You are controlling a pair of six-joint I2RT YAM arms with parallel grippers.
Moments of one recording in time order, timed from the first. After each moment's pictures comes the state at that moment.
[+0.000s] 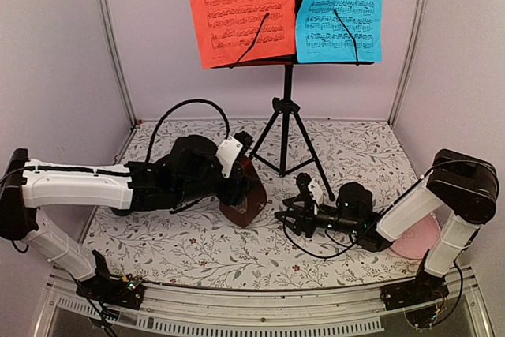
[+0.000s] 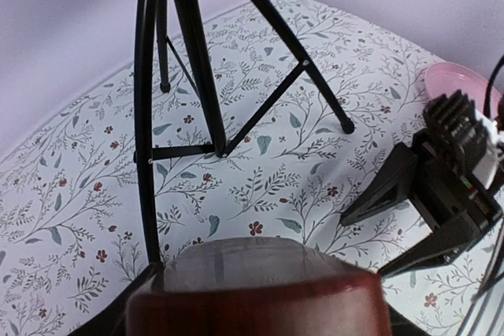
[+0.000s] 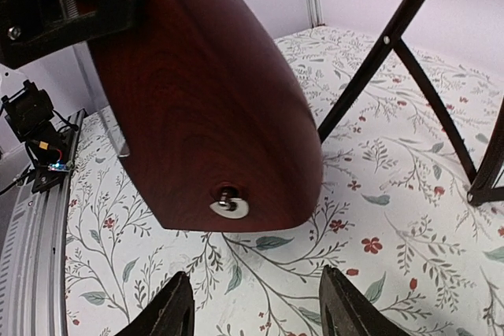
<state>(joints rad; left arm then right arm) -1.05 1.46 0.97 0.00 -0.28 -0.10 0.90 1.73 0.43 1.09 -0.23 0.17</state>
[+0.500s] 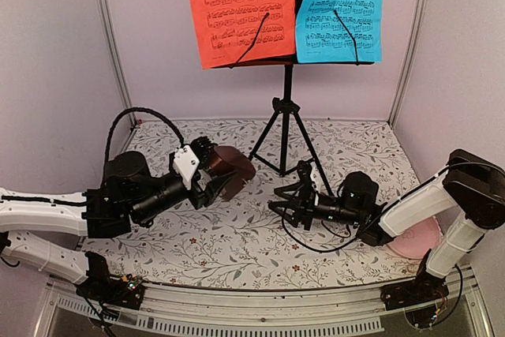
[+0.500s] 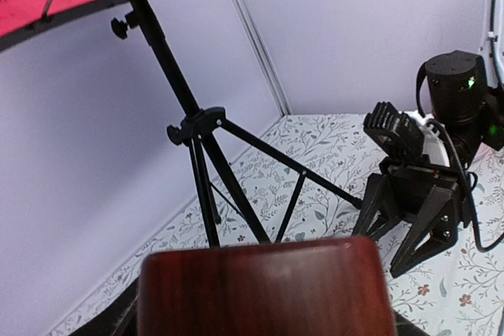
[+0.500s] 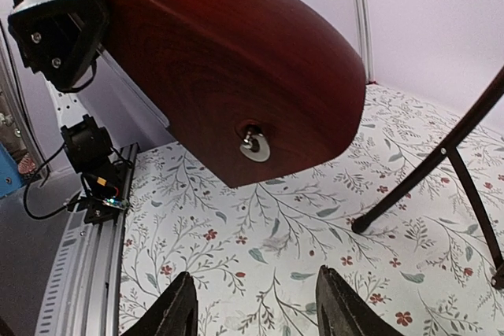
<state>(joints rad) -1.13 1.07 0.64 0.41 -0.31 0.35 0.91 1.63 0.48 1.10 -0.34 0.15</state>
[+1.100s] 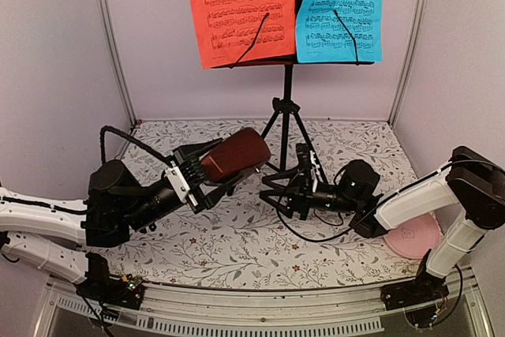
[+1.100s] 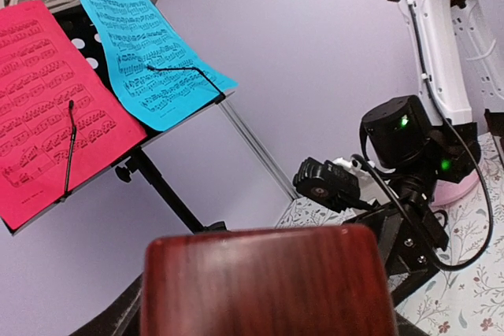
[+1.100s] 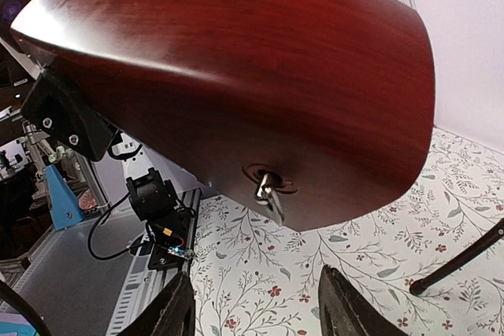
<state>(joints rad) -1.23 1.05 0.59 0.70 -0.21 0.67 0.92 1.63 0.59 1.18 -0.49 0.33</state>
